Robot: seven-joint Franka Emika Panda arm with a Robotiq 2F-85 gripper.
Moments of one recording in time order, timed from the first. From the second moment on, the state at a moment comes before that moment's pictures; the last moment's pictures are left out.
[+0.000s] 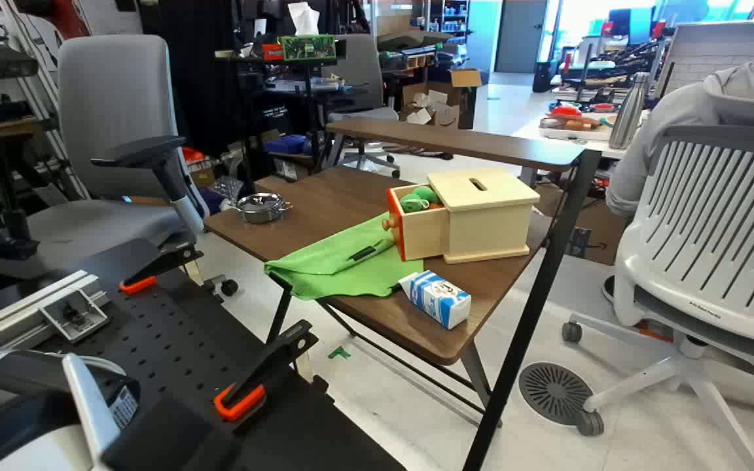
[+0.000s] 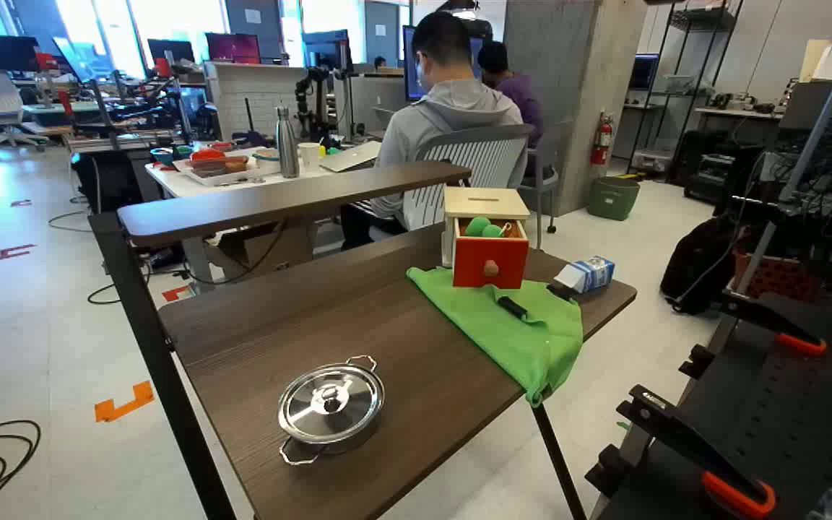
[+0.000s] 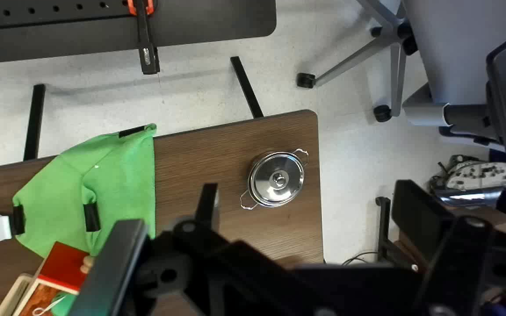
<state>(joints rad) 0.20 -0.34 0.18 -2.45 0.34 2.19 0.23</state>
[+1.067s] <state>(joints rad) 0.20 -0.31 0.18 -2.49 0.31 2.26 0.22</state>
